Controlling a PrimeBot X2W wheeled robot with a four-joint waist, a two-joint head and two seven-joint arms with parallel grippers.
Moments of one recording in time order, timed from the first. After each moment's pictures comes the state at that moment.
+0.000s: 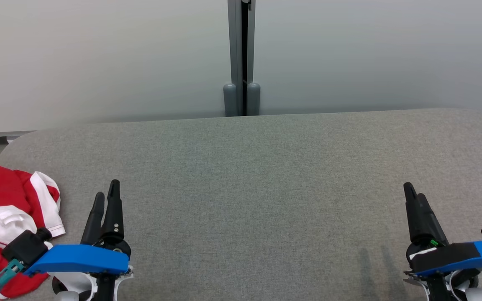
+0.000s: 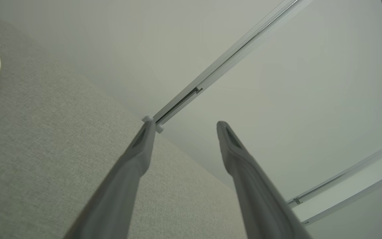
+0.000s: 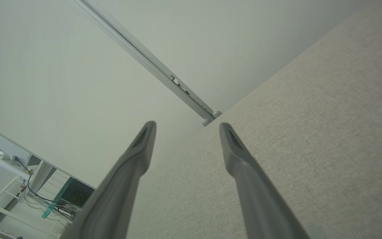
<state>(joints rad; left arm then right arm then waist) -0.09 0.11 -0.06 0.19 -1.00 -0.13 -0.06 -0.09 -0.09 -0.03 0.20 0.91 0.13 -0.06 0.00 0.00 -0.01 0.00</state>
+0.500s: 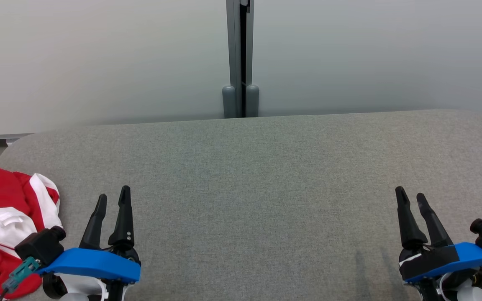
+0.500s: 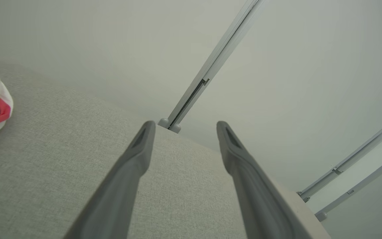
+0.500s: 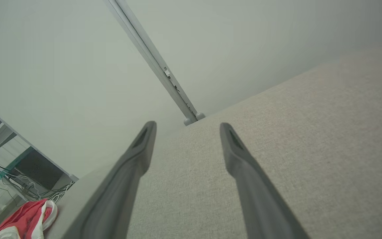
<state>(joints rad) -0.08 0.14 -0.10 0.21 -0.77 -0.13 -0.11 -0.09 -0.10 -0.01 0.22 0.67 0.13 -0.10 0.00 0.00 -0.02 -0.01</state>
